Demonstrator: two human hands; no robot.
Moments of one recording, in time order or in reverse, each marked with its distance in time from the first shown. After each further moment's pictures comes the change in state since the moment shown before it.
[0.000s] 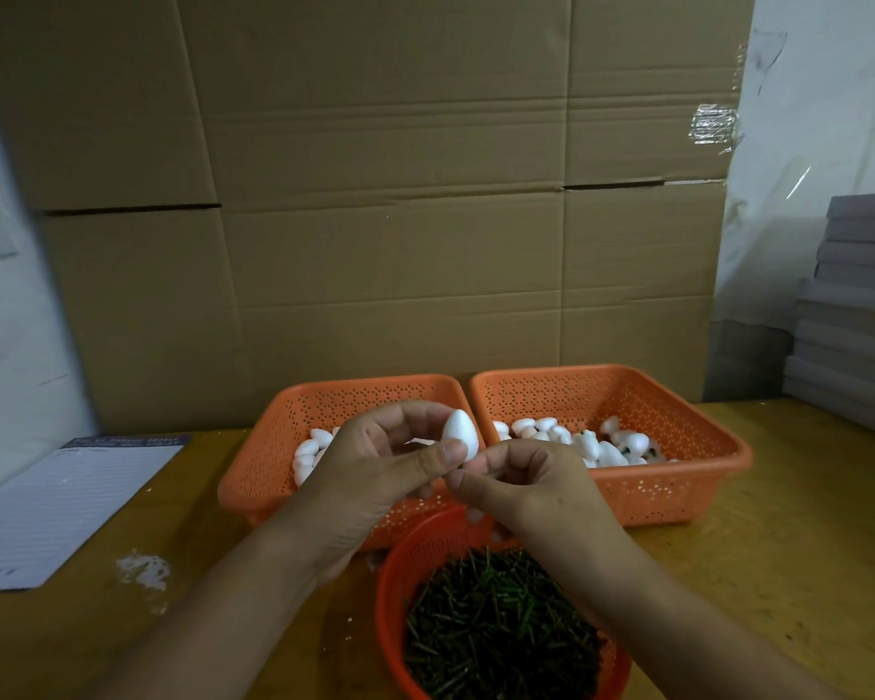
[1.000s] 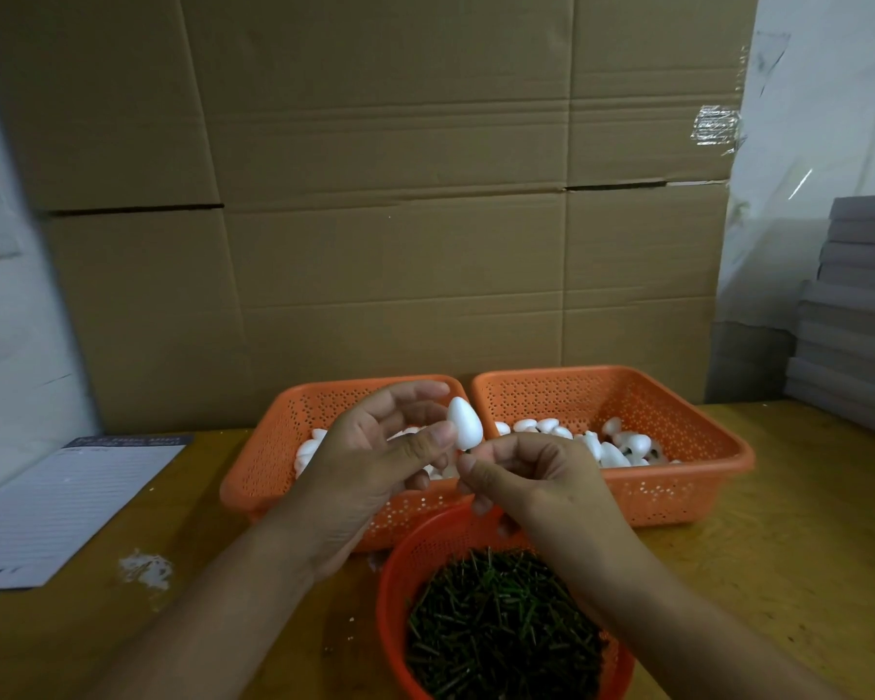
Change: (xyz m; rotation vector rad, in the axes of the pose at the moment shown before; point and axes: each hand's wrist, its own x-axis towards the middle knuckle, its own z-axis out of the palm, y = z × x) left_hand 0.001 0.001 -0.002 -0.101 0.026 0.043; right_hand -0.001 -0.002 -0.001 -0.016 0.031 -0.044
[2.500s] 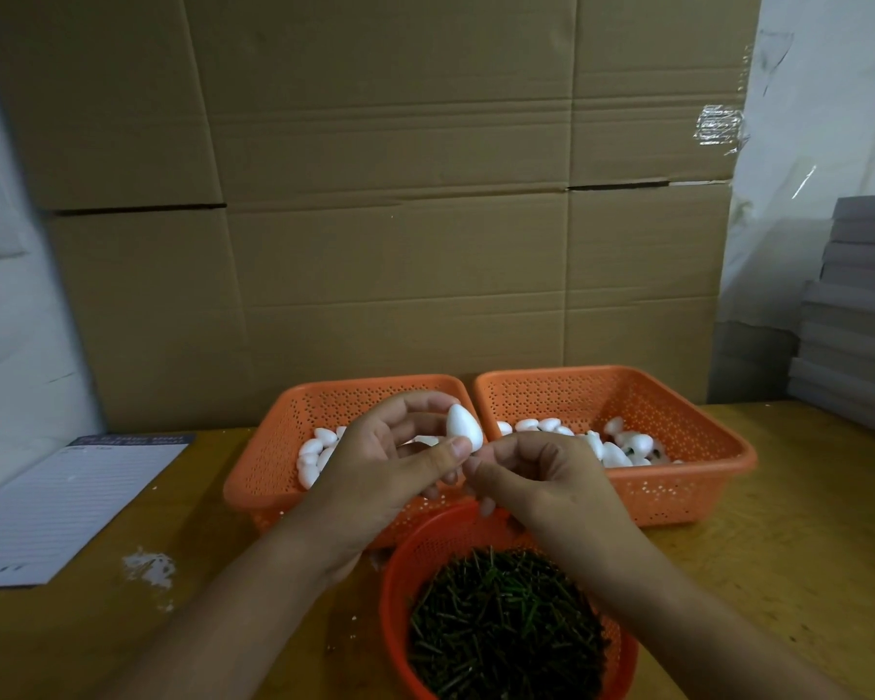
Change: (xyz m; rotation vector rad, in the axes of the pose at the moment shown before) left_hand 0.000 -0.007 0.003 0.155 0.015 0.019; right_hand 0.003 0.000 -0.007 -0.149 -0.031 -0.063
